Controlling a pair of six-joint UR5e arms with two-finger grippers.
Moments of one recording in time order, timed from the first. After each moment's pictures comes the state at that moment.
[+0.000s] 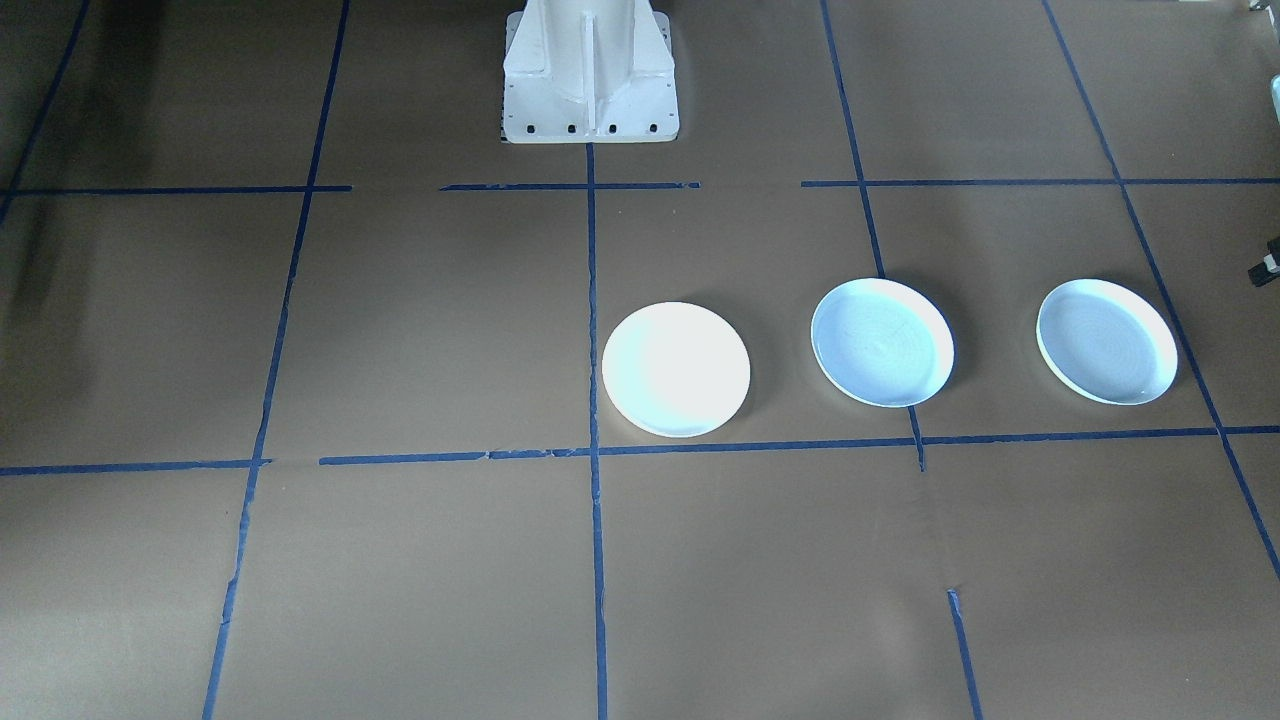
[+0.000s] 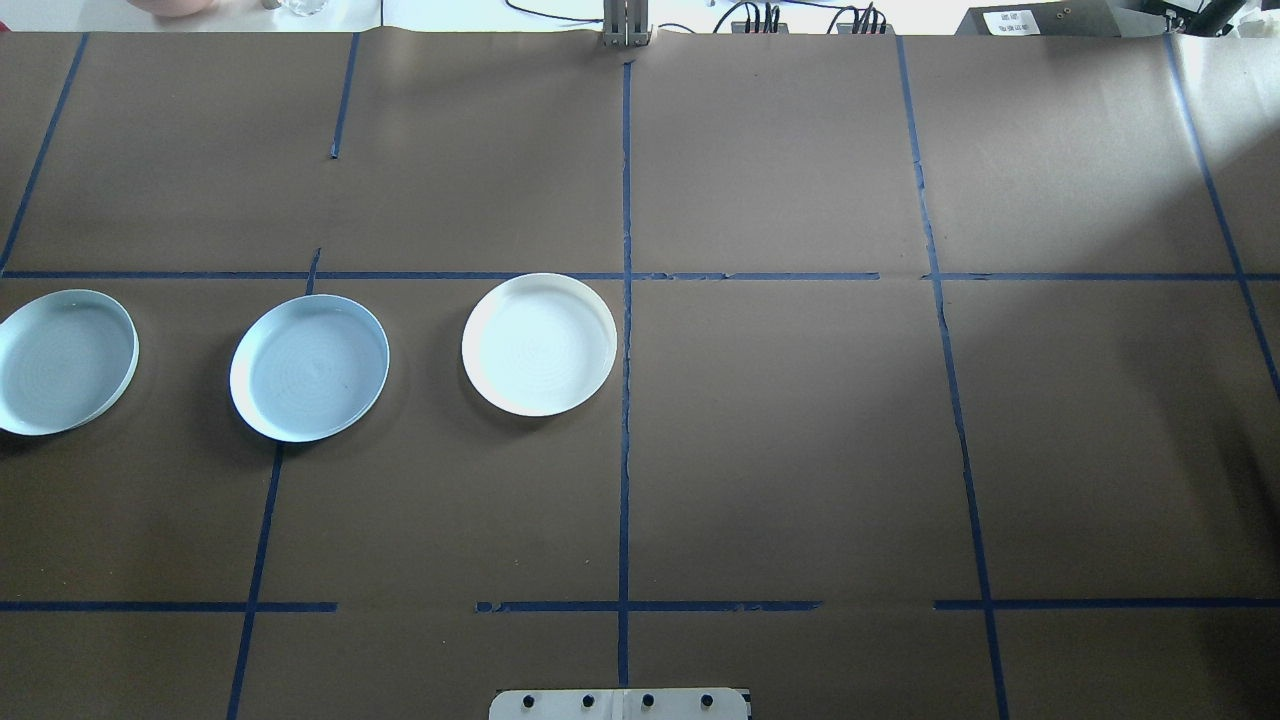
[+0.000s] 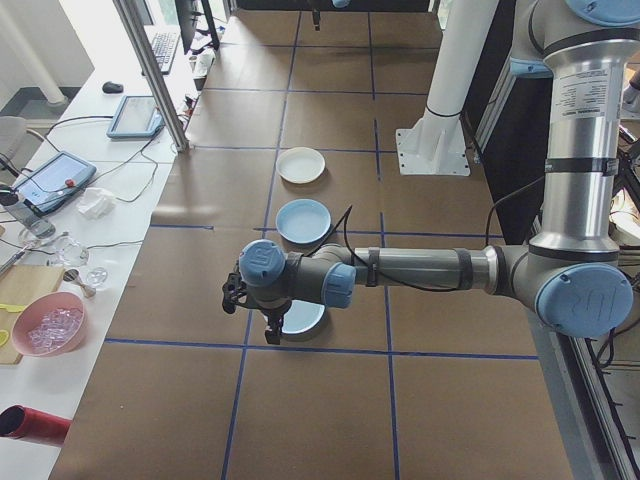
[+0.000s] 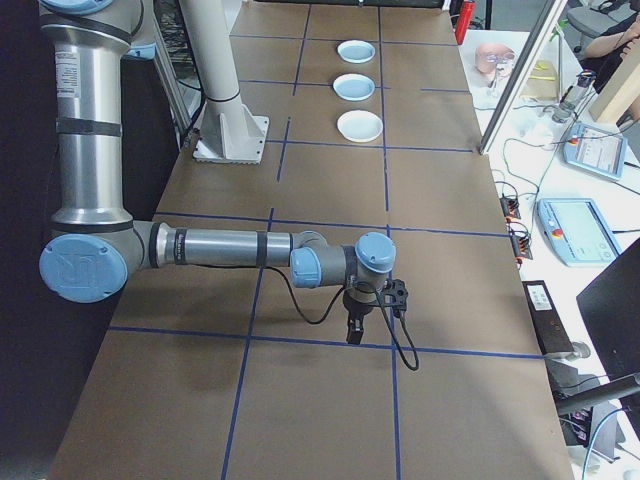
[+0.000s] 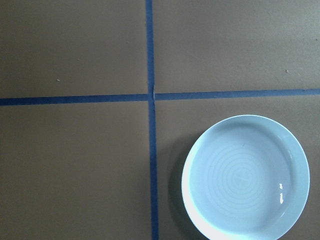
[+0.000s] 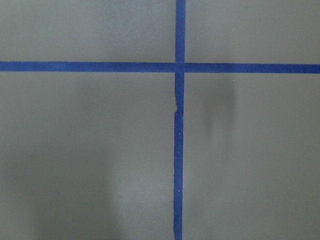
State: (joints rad) left arm -1.44 -1.55 -1.56 -1.78 -2.46 -0.15; right arm 1.37 -1.61 1.57 -1.46 2.26 0.21
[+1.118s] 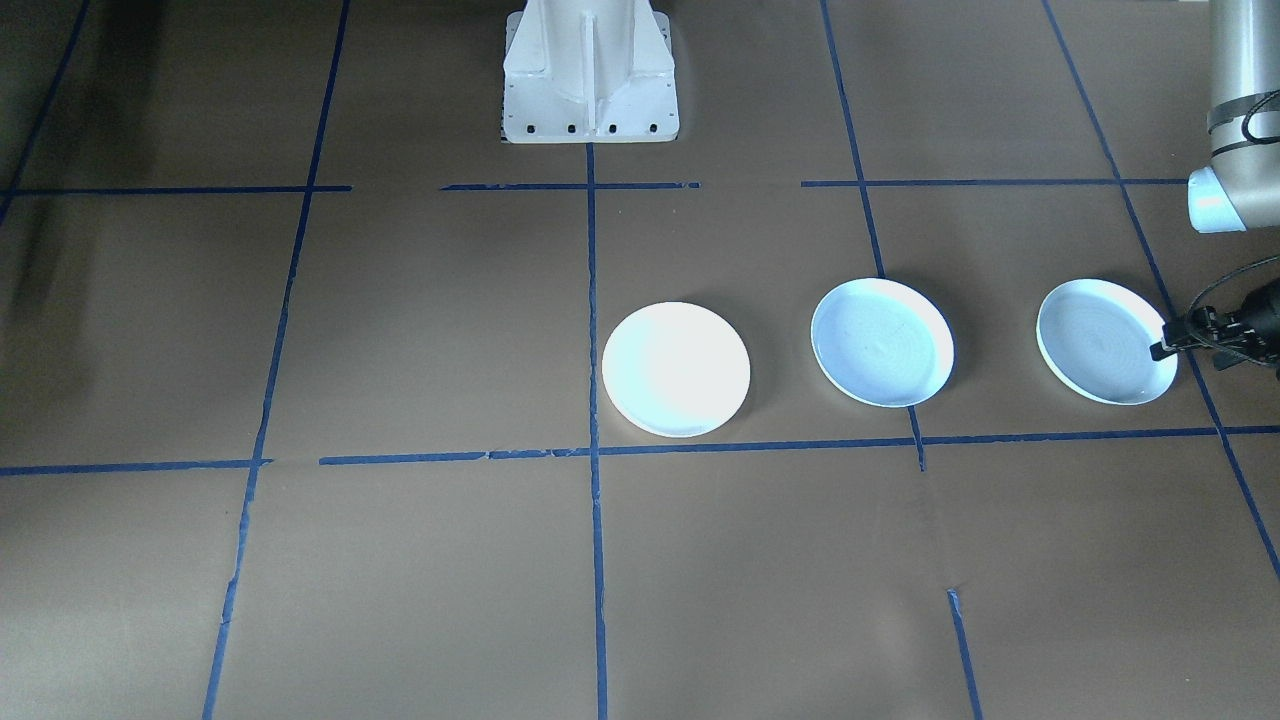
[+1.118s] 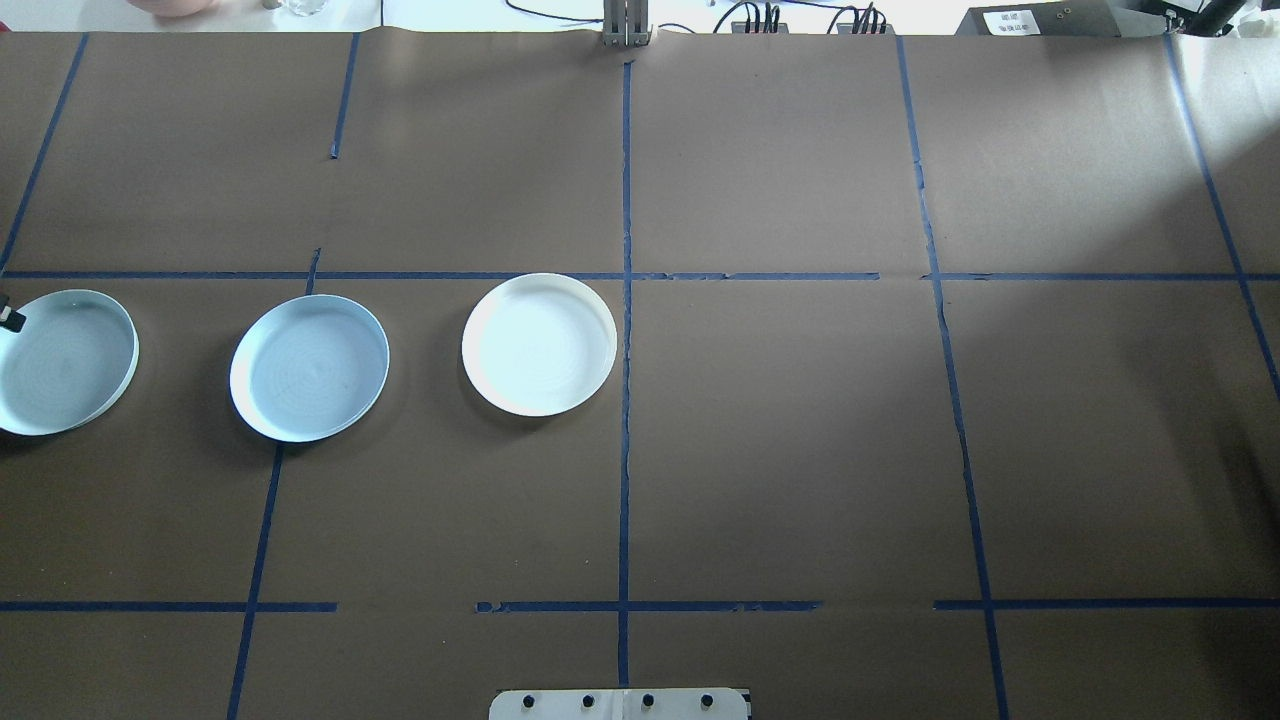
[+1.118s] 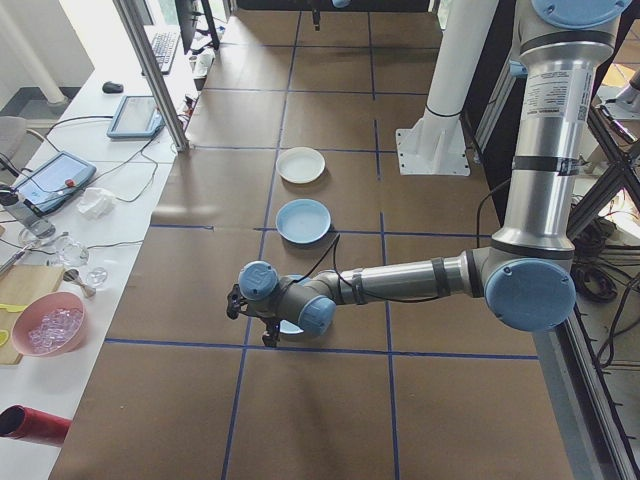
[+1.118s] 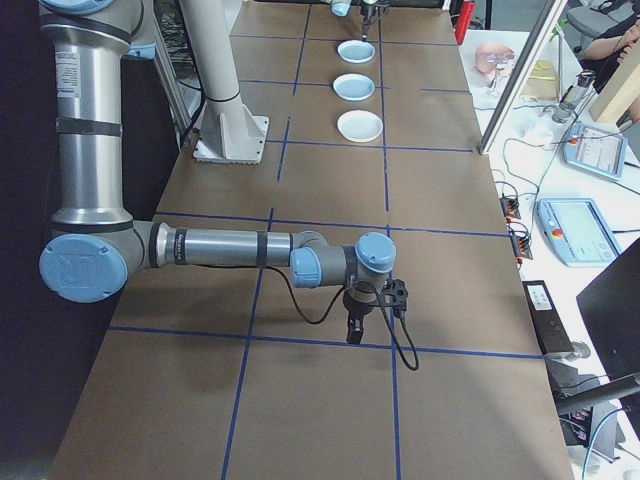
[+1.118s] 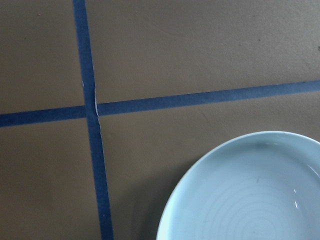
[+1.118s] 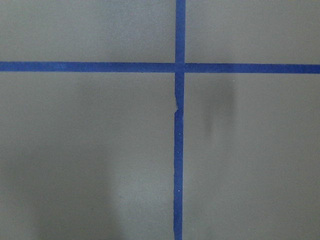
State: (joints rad) left arm -1.26 -1.68 -1.18 -2.20 -2.43 -0.33; right arm 1.37 -1.61 1.57 -1.46 2.26 0.21
